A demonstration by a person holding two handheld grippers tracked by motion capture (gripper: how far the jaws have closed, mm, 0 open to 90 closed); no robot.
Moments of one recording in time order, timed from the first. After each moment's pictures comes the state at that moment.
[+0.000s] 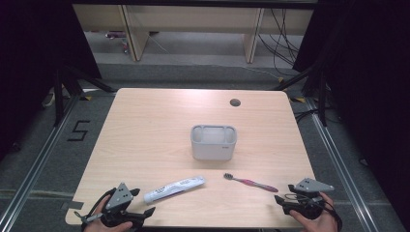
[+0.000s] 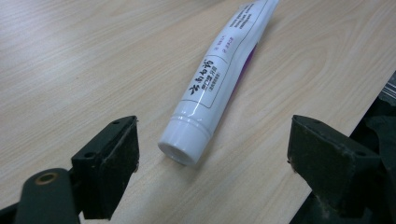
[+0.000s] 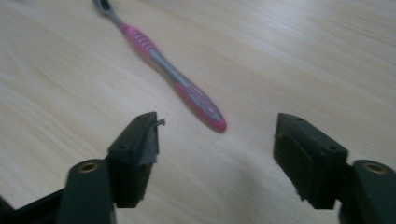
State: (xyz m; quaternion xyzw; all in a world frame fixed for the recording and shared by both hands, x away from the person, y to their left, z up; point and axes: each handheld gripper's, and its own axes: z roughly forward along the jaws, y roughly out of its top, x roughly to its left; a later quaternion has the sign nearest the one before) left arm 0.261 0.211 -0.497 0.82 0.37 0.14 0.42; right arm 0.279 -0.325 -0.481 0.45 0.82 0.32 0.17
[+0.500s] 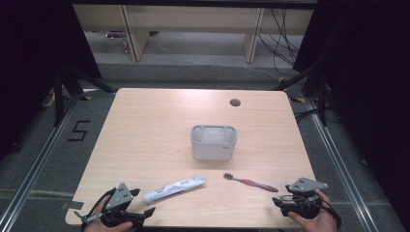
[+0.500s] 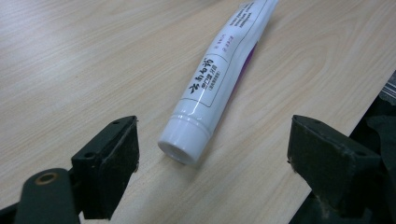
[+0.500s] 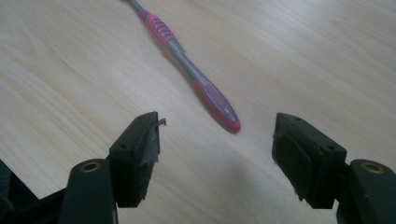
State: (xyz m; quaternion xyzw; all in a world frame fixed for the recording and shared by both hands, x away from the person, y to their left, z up) left arm 0.261 0.211 -0.498 0.82 0.37 0.14 0.42; right arm 0.280 -0.316 -0.476 0.43 0.84 0.29 0.16
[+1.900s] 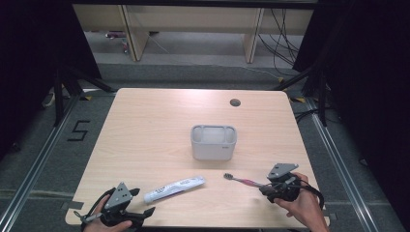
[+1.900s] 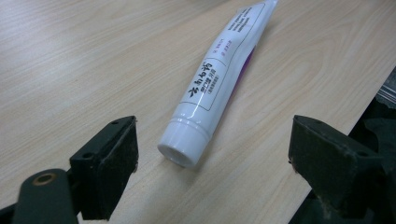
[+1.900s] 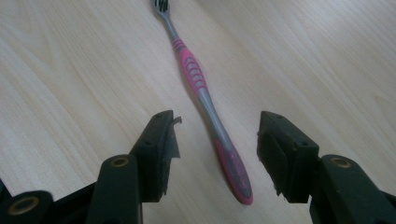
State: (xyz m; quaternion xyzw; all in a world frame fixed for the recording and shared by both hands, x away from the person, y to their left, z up) left arm 0.262 0.214 -0.496 0.82 0.36 0.14 0.42; right arm 0.327 -0.271 -0.459 0.32 0.91 0.23 0.15
